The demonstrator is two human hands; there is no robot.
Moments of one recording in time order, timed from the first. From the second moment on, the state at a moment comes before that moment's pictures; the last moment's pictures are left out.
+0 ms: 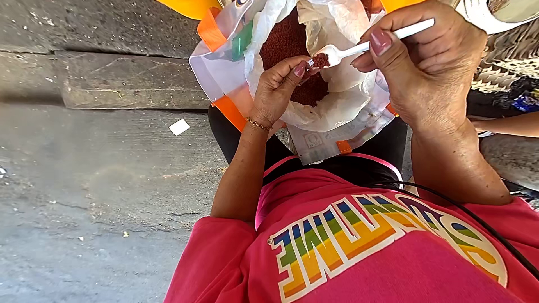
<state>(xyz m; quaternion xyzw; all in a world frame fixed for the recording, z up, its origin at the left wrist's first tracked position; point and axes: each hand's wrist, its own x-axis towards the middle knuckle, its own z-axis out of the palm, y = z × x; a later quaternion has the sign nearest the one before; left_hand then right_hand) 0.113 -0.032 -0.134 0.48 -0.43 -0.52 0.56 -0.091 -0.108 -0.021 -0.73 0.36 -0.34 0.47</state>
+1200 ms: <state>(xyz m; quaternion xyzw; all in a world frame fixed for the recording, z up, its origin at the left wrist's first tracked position) 0.101 -0.036 -0.134 0.46 -0.41 -0.51 0.61 -0.051 -0.085 -0.066 -0.81 0.45 -0.24 0.29</state>
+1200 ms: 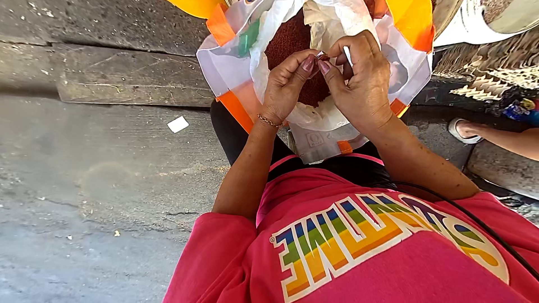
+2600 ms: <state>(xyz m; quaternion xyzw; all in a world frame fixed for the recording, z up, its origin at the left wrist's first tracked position) 0.113 -0.035 -0.122 0.50 -0.11 -0.55 0.66 -0.070 -0.106 -0.145 -0.70 0.46 -0.11 0.53</state>
